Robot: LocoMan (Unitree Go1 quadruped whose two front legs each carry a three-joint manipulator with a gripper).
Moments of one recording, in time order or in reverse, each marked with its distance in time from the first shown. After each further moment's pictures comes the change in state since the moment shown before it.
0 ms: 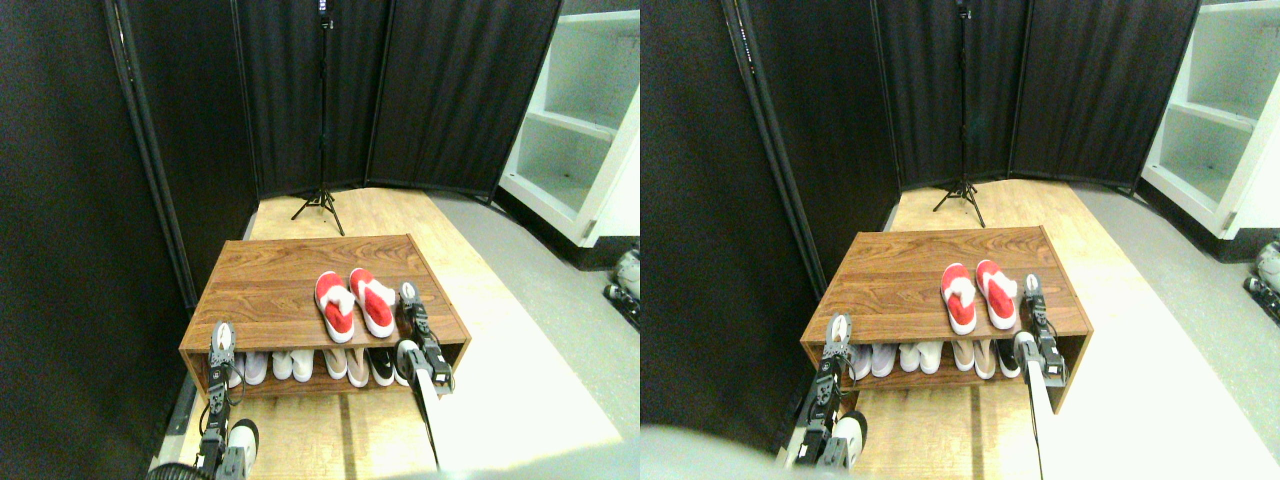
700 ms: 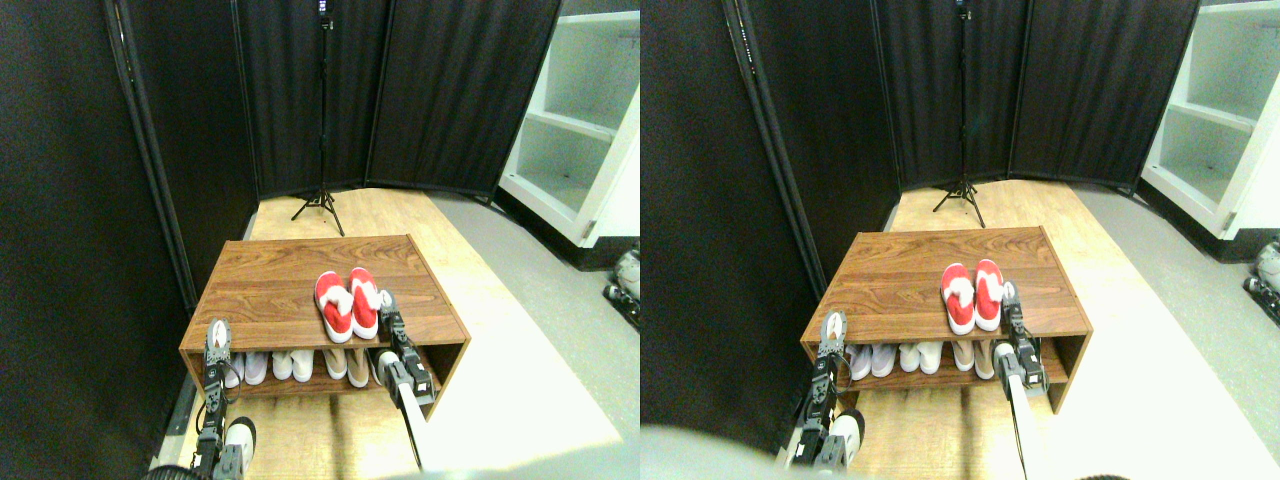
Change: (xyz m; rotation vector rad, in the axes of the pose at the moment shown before) right arm -0.021 0.002 -0.054 0.018 0.151 -0.006; left arm 0.003 -0.005 0.006 0.010 -0.028 -0.029
